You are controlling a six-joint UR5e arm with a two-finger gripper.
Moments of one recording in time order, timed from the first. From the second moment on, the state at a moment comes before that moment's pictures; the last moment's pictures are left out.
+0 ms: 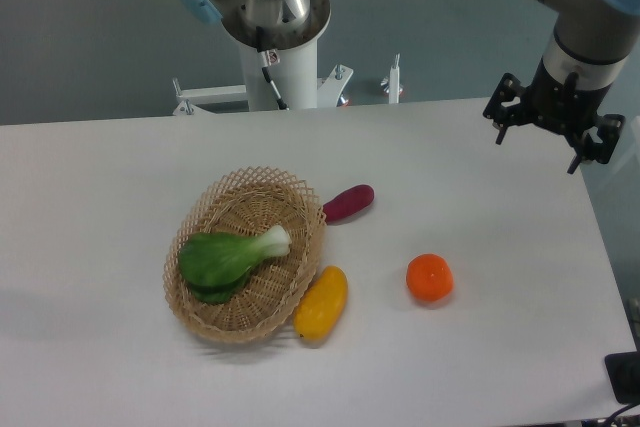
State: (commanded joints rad) arm 2.75 -1.92 -1.21 -1.52 1.57 1.30
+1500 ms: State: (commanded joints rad) arm 2.62 -2.10 -1.52 -0.93 1.54 1.00
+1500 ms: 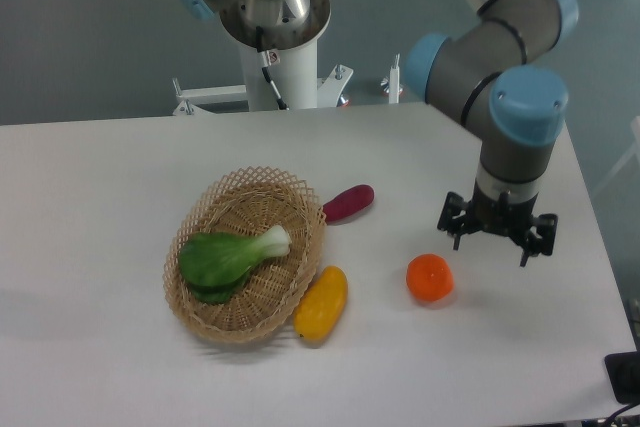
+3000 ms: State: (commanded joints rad) arm 2.55 -2.15 -1.65 -0.79 1.64 1.00
